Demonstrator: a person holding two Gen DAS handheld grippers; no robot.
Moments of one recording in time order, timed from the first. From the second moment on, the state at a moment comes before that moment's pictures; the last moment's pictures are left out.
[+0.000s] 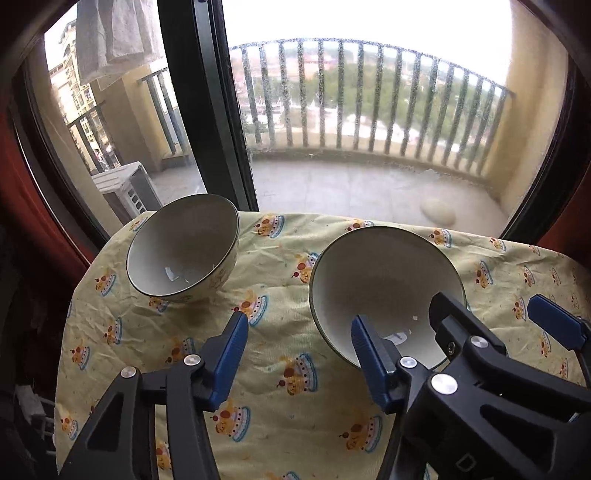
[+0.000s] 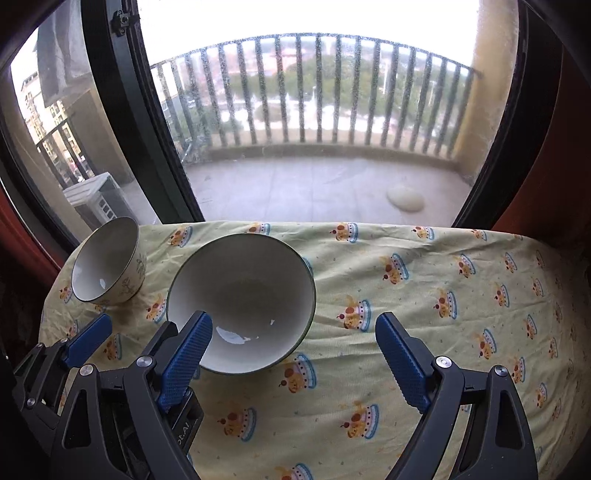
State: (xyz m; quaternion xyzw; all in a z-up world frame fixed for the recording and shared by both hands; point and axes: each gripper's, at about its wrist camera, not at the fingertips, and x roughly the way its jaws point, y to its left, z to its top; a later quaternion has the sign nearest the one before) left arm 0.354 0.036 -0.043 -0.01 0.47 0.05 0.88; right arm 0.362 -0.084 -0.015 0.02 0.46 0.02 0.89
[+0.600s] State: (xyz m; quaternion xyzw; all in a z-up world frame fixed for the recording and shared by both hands) left arm 0.403 0.024 -0.085 -0.01 0.49 0.07 0.87; right arm 0.416 -0.095 -0.067 0.05 0.49 0.01 0.87
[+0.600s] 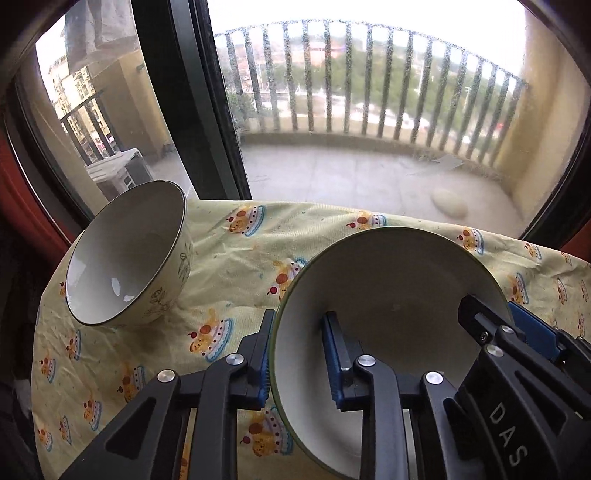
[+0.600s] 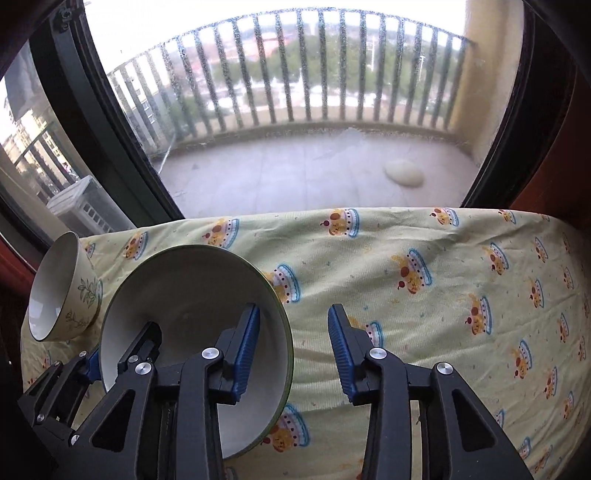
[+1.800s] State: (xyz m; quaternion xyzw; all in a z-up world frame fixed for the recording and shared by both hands) left arm 0.312 -0.011 0.000 -0.01 0.46 -0.06 0.88; right arm 0.305 -0.128 0.025 0.09 0.46 -0.08 0.88
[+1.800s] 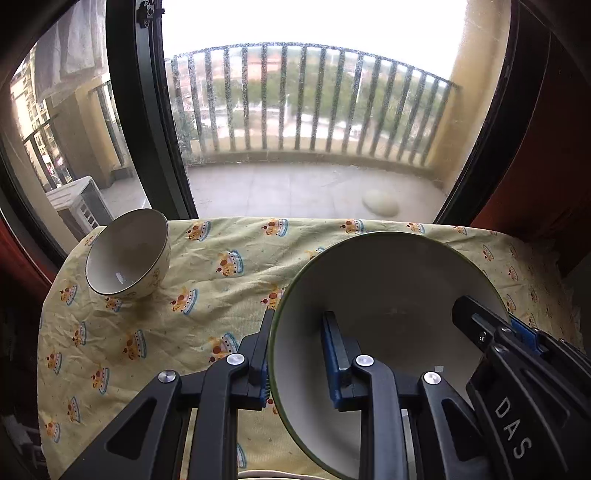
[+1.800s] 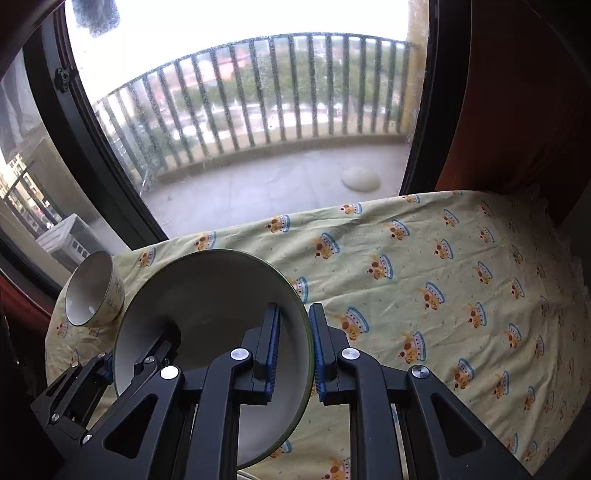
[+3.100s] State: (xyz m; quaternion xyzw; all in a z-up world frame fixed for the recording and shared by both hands) left arm 0.132 -0.114 0.010 0.01 0.47 -0.05 0.88; right arm 0.103 -0.240 0.047 0.09 0.46 -0.06 0.88
